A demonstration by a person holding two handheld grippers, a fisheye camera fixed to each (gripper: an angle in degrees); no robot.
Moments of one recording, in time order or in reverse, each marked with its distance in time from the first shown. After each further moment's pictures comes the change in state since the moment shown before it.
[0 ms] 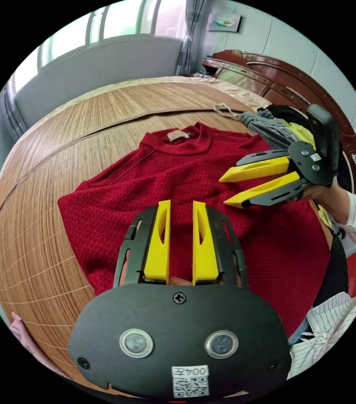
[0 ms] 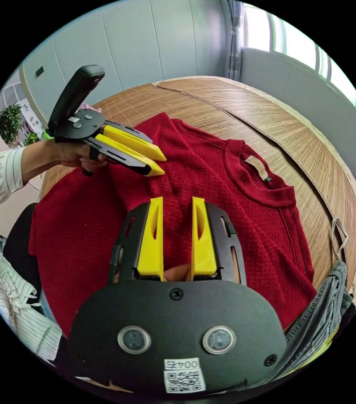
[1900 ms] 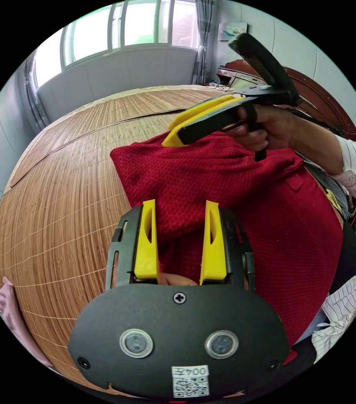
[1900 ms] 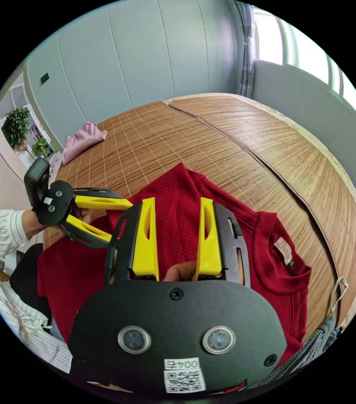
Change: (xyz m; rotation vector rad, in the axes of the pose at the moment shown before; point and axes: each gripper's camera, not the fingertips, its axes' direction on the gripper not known) left arm -0.049 0.106 -0.103 0.084 -0.110 -0.068; right arm -0.059 -0.138 0.005 0.111 -0.047 -0.006
